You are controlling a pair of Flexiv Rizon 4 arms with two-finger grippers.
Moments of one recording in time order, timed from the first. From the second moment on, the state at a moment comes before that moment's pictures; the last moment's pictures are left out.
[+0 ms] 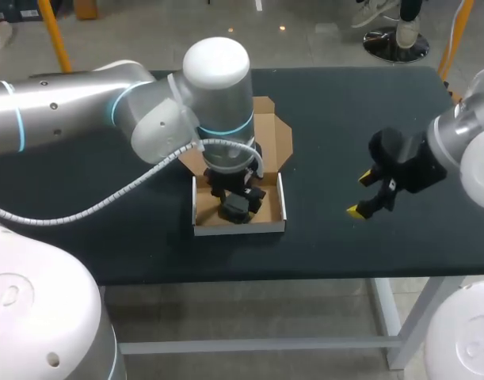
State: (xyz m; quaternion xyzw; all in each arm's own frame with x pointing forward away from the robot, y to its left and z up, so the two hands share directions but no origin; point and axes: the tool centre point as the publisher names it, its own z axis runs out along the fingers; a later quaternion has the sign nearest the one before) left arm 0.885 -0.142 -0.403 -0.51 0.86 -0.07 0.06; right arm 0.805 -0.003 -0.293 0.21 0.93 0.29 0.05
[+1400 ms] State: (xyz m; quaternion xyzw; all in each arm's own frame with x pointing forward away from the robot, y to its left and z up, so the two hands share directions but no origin) left arm 0.873 -0.152 -0.377 -0.68 0.73 -0.05 0.04; right arm 0.805 -0.003 -0.293 0.21 0.93 0.29 0.05
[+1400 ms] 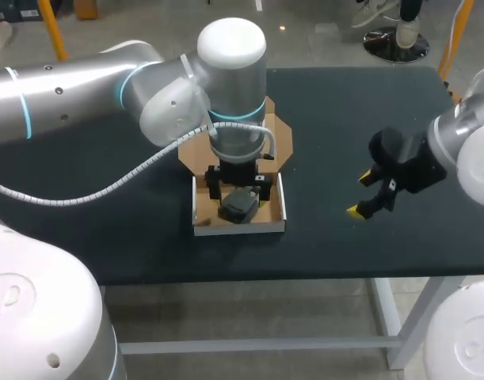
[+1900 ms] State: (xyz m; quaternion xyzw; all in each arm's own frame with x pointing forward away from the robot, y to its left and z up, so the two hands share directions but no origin) left arm 0.864 -0.156 -0.385 -0.70 0.71 -0.04 0.03; right arm 0.805 -0.003 -0.293 0.21 0.93 0.29 0.05
